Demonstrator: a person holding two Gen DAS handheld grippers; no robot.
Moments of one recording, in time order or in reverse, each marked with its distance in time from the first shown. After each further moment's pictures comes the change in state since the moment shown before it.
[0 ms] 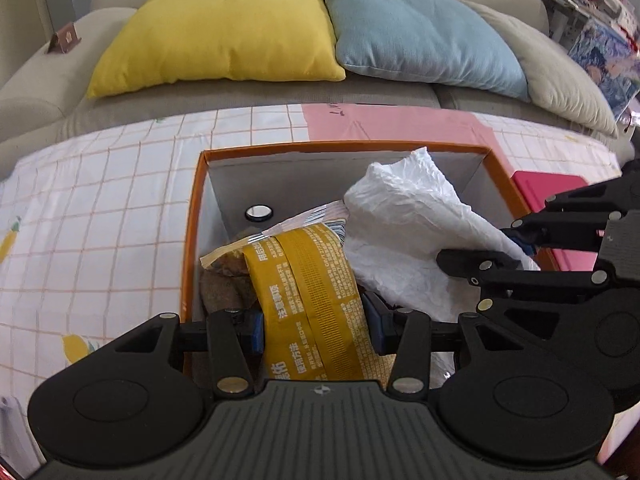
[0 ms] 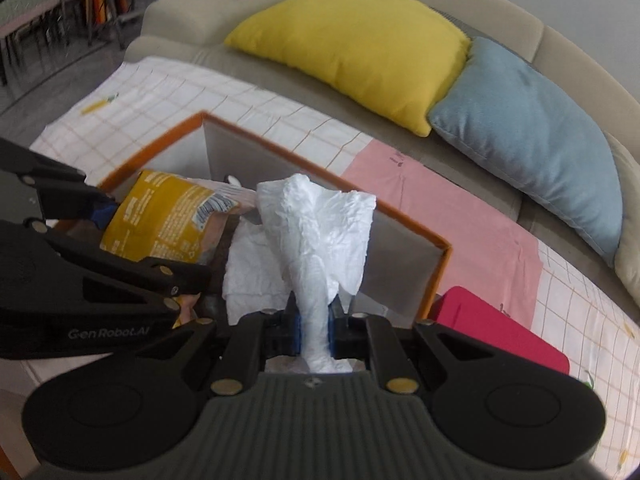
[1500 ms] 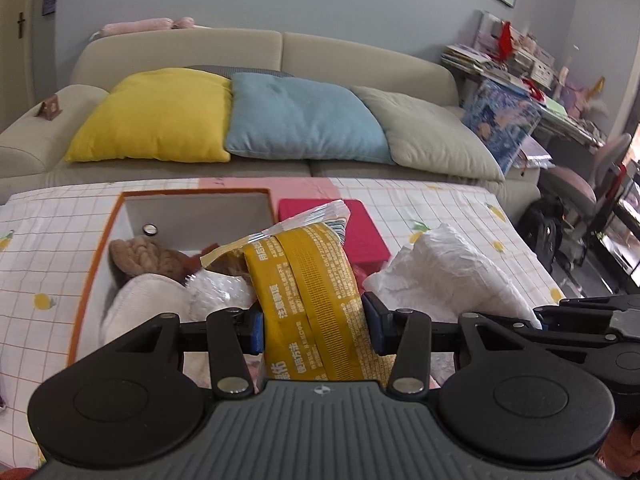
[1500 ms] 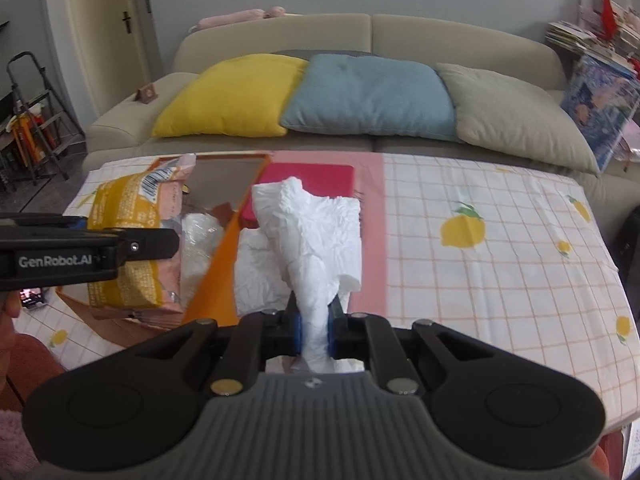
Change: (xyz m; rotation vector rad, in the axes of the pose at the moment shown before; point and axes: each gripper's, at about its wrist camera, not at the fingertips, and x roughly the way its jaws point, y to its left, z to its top) left arm -0.165 -0.133 -0.089 -0.012 -0.298 -0.139; right arm -0.235 -0.033 -0.202 0.441 -0.220 -0.085
